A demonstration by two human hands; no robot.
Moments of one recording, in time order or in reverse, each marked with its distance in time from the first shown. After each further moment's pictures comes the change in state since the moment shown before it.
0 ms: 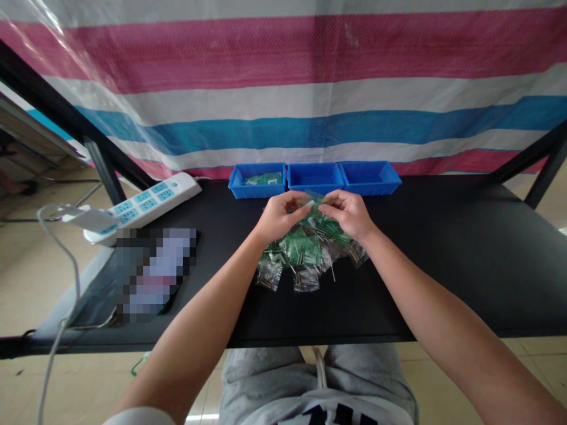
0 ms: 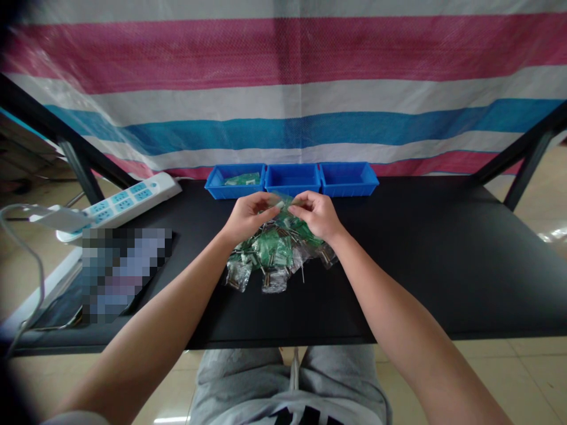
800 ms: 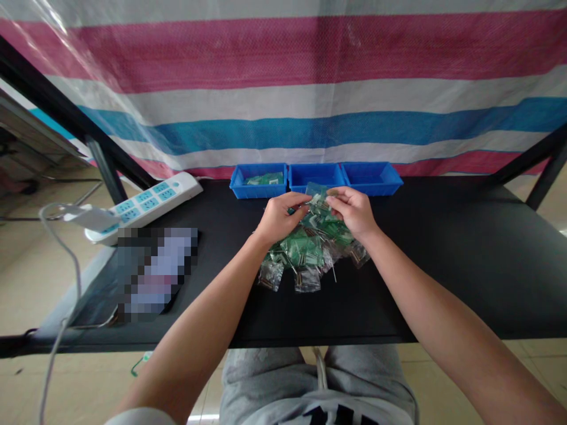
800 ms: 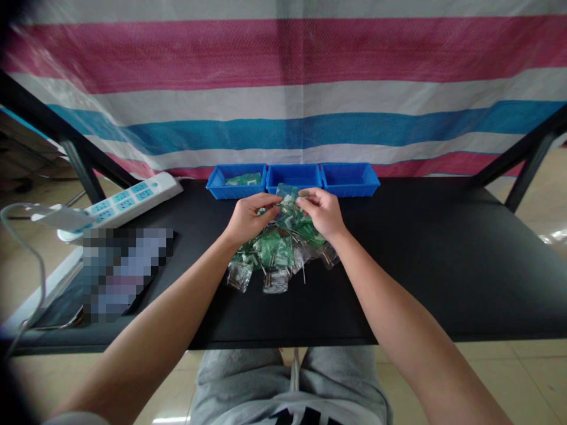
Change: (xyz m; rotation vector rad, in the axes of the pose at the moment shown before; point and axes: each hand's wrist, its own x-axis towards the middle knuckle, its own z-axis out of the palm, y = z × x) left_hand -0.002 0.001 0.000 0.286 0.034 0.167; right_hand 0.005 0.003 -0.003 0.036 0.131 0.064
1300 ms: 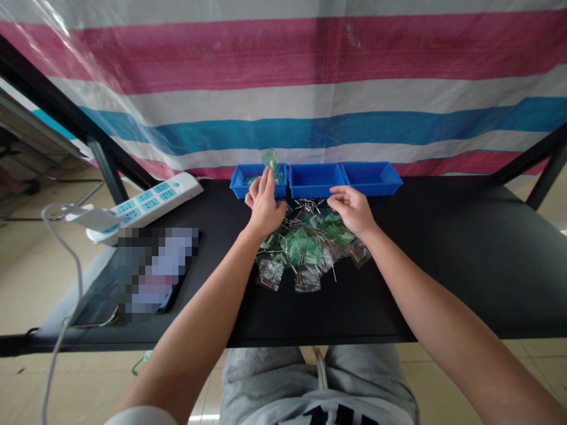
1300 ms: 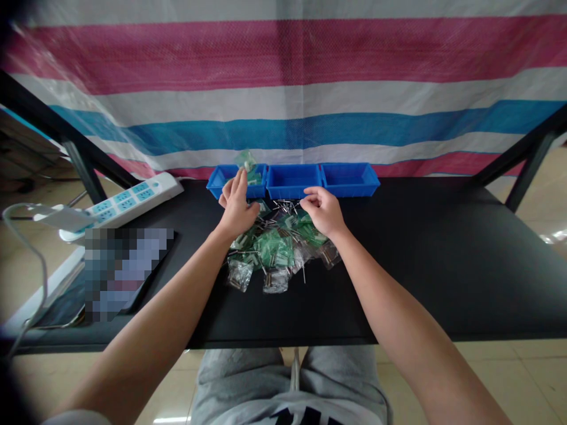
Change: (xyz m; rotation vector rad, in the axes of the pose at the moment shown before) left_hand 0.004 -0.021 -0.016 0.532 0.091 -0.356; right_hand 0.007 0.013 -0.006 -0.161 0.076 -0.075
